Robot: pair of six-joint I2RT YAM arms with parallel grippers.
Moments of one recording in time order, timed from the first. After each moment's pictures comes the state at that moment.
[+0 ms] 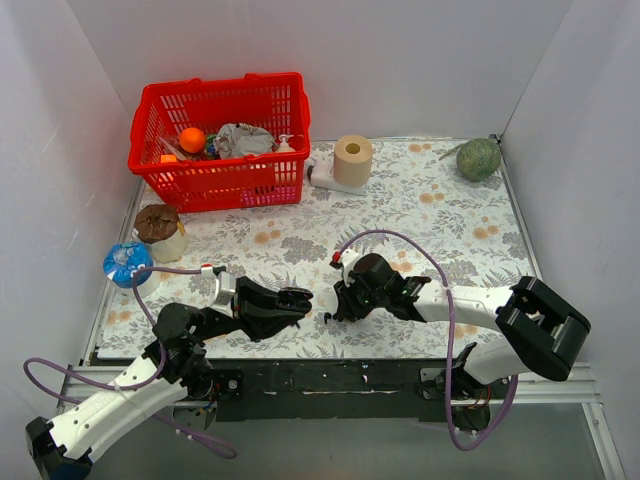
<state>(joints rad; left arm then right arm) -0.83 0.32 0.23 0.45 0.52 -0.41 0.94 1.40 0.58 0.02 -0.16 0.23</state>
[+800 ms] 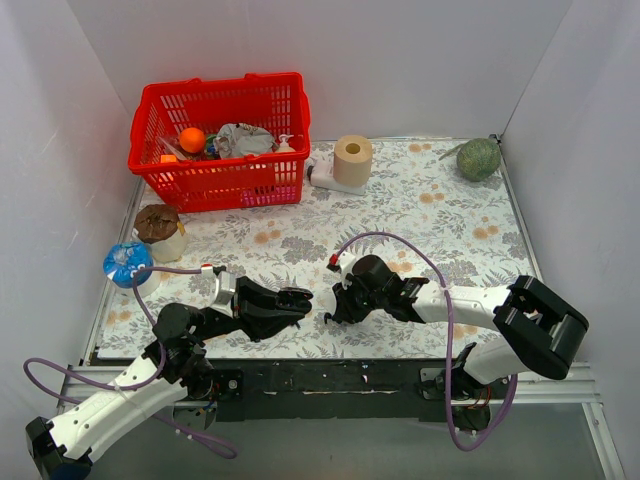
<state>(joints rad) -0.83 0.32 0.23 0.45 0.52 -0.42 0.95 1.41 0.57 0.04 -0.21 0.24</state>
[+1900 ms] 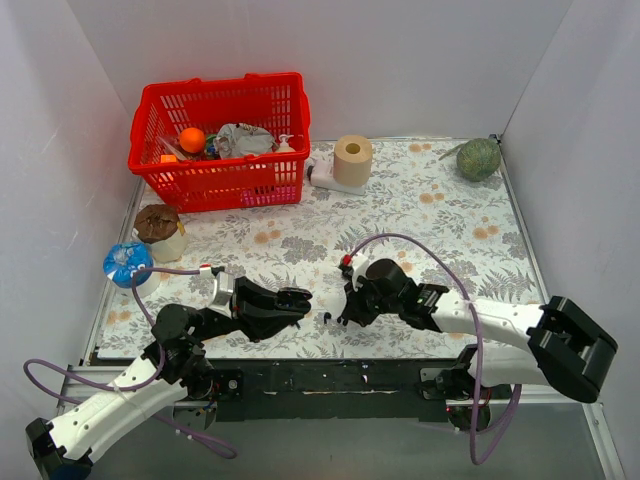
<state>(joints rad) -0.83 0.30 0.23 0.45 0.52 -0.42 0.96 1.25 0.50 0.02 -0.21 0.28</state>
